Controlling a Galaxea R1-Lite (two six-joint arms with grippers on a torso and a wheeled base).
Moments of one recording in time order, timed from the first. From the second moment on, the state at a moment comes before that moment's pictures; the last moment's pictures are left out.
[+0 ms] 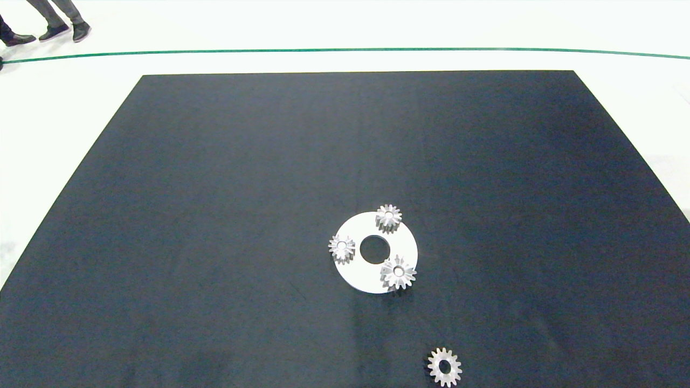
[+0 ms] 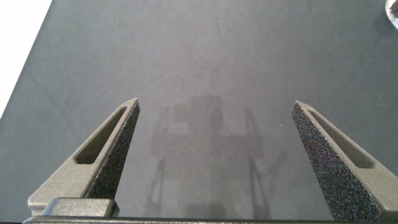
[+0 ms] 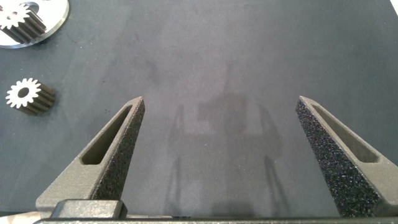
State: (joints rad) left arm 0.00 0.00 0.00 0.00 0.02 0.01; right arm 0.00 0.00 0.00 0.00 0.02 0.02
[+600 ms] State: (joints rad) left arm 0.00 0.30 -0.63 0.37 0.02 0.08; right arm 0.01 0.17 -0.33 0.19 0.02 -0.06
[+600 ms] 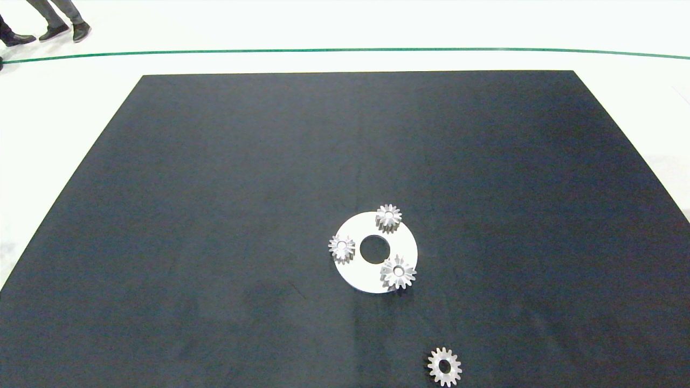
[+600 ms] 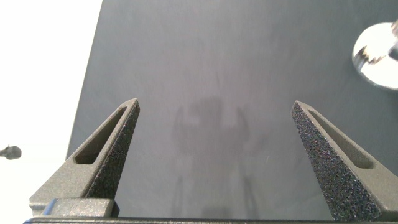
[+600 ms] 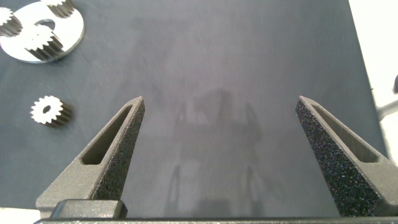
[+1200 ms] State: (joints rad) left arm 0.08 0.97 -1.47 1.00 0.04 0.05; right arm 0.32 0.90 -0.83 0.43 0.02 -0.25
